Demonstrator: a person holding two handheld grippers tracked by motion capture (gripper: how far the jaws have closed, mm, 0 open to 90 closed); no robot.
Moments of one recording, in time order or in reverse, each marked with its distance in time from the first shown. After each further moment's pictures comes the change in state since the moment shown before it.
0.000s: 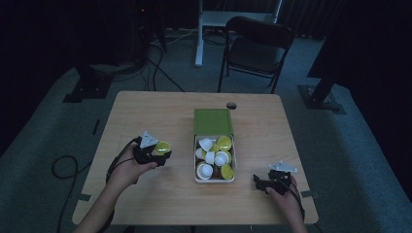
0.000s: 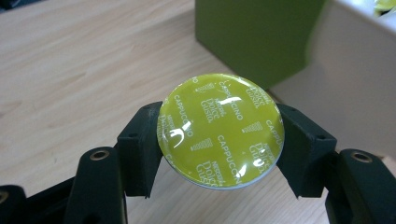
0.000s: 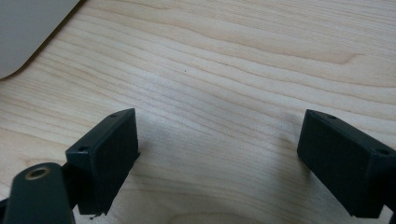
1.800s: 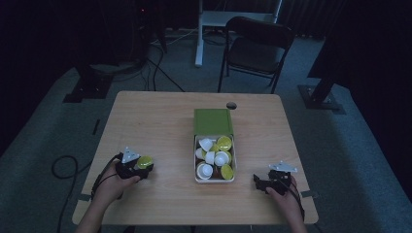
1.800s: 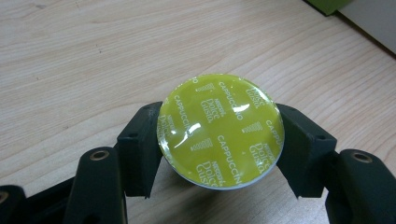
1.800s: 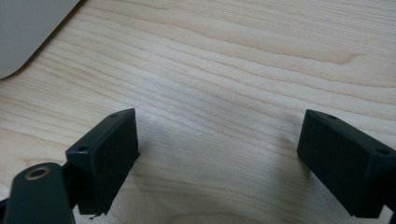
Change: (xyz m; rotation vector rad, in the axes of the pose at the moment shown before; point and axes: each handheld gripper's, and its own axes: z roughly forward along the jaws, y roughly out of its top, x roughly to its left) left arm 0.032 -0.077 -0.004 0.038 0.067 -0.087; right arm 0.000 0.000 0.000 0.000 0.000 0.000
